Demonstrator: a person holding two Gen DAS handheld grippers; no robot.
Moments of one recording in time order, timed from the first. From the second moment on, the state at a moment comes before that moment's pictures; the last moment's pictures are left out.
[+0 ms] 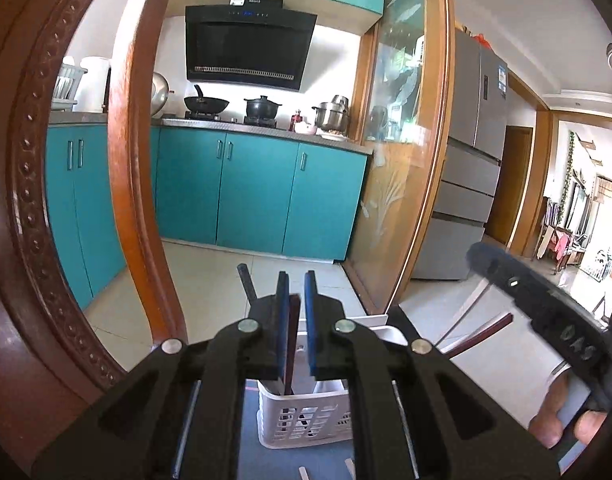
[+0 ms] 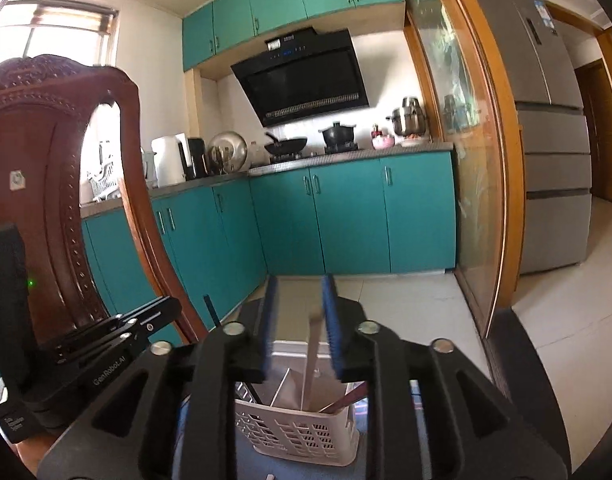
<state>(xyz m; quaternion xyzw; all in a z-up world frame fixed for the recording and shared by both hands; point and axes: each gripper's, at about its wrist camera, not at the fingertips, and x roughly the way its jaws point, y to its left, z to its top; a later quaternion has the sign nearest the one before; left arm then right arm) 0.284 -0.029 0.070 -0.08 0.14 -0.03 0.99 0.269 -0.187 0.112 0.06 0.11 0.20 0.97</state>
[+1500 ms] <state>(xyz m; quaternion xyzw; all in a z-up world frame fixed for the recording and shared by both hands) 0.259 -0.082 -0.113 0.00 0.48 -0.09 0.87 0.312 -0.177 -0.099 -0.04 0.49 0.12 0.86</state>
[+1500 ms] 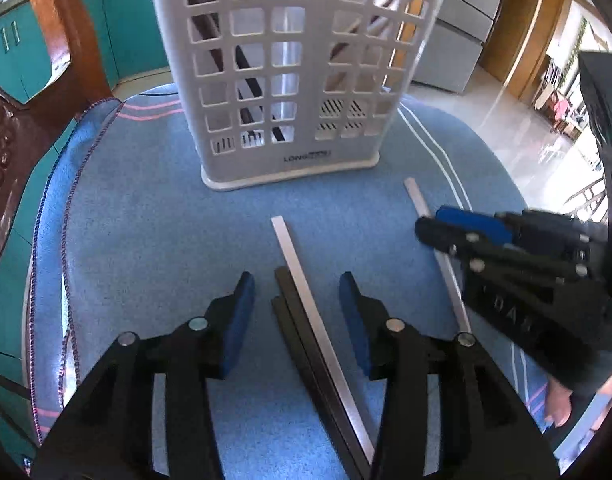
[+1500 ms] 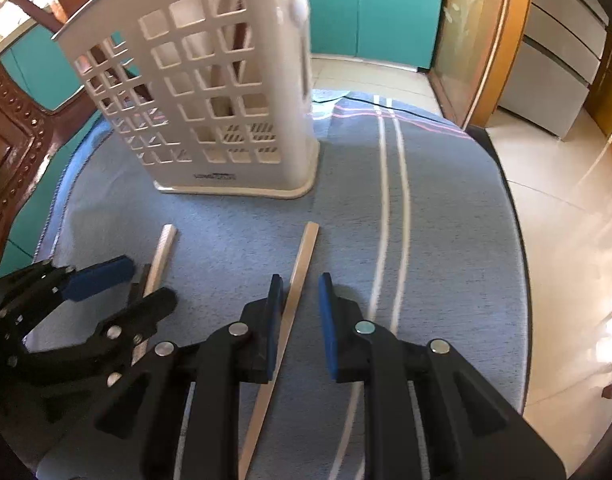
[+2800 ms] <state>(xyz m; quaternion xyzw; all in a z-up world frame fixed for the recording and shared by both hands) 0.222 -0.008 -0.083 -0.07 0.46 -0.03 0.89 0.302 -0.174 -0.100 -0.05 0.48 0.13 0.86</state>
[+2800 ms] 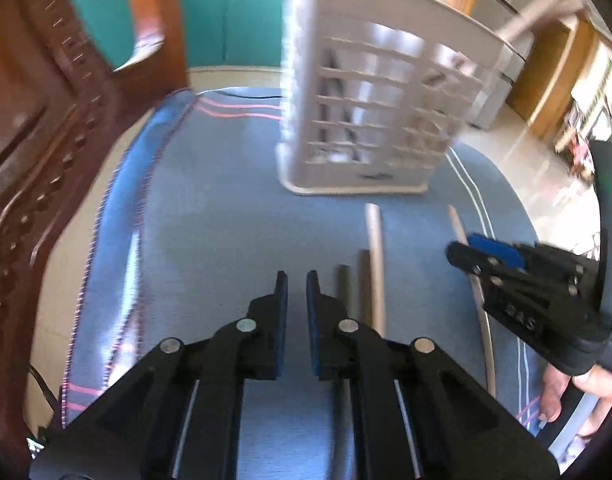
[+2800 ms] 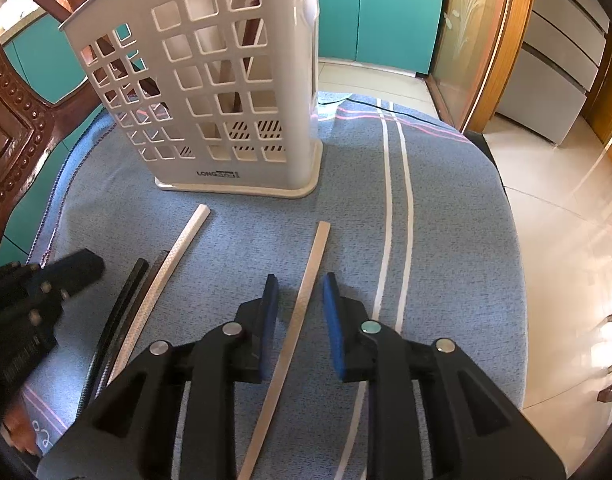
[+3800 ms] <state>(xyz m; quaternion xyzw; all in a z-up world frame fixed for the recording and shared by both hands) 0.240 -0.035 -0.104 -0.01 0.48 -0.03 0.88 0.283 -0.147 -0.099 -0.08 0.47 0.11 0.87</state>
